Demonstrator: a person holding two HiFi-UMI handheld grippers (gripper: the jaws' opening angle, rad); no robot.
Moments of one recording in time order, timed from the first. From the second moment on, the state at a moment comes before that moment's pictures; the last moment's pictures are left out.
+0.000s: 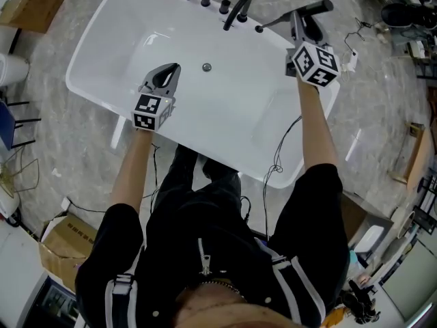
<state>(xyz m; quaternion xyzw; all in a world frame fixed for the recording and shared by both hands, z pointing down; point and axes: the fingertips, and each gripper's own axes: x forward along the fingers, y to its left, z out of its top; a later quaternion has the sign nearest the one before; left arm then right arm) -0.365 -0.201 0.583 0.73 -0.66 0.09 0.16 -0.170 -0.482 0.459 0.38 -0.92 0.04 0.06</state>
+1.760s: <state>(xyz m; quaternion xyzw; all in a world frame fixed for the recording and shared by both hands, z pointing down) -0.362 -0.204 0.730 0.70 -0.67 0.09 0.23 -0.194 -0.596 0.726 0.42 -0.89 0.12 0.15</state>
